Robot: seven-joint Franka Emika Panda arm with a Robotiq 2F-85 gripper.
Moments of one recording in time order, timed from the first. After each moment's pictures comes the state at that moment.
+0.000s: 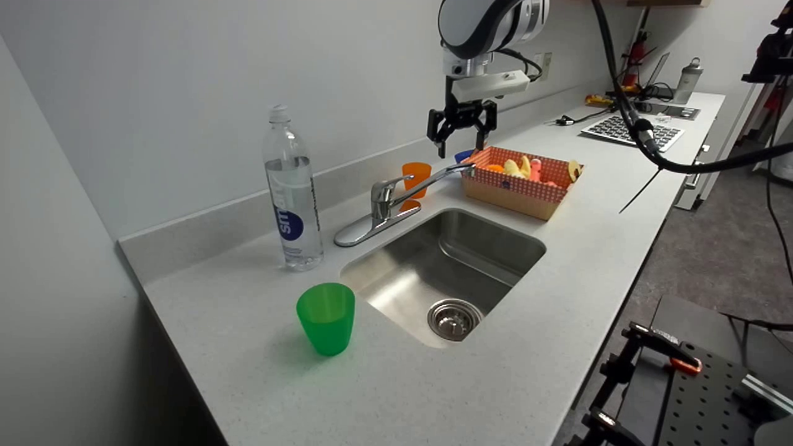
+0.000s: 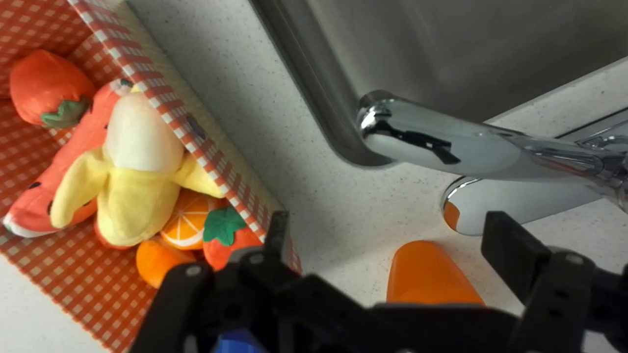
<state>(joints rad) -0.10 0.33 -0.13 -1.83 -0.09 2.22 0.34</state>
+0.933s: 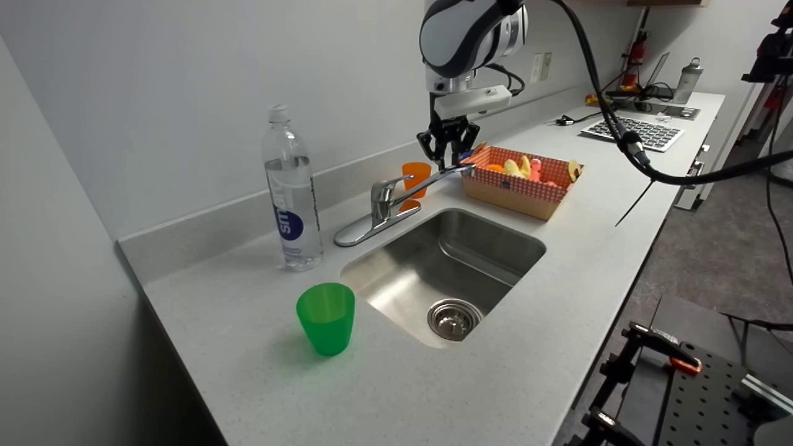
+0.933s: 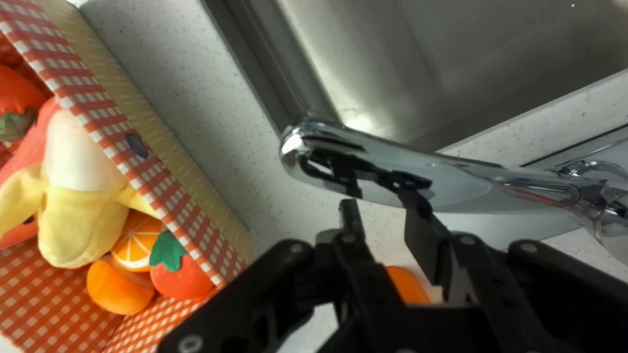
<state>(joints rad) -0.04 0.38 -0.14 -1.80 -0.10 2.22 0.39</state>
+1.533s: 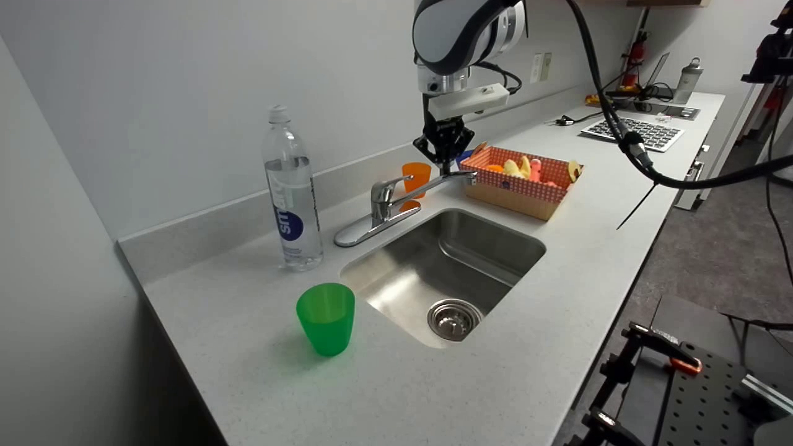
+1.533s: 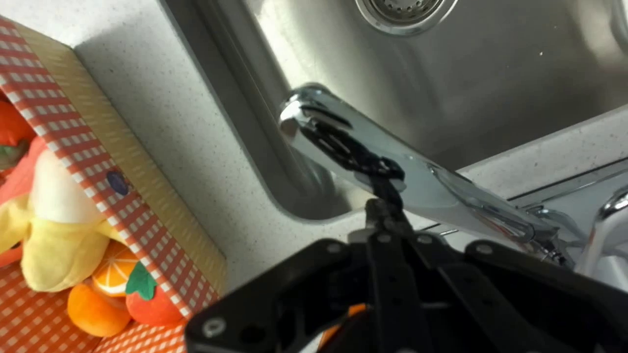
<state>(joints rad) 0.01 0.34 -0.13 -1.85 -0.11 2.18 0.41</state>
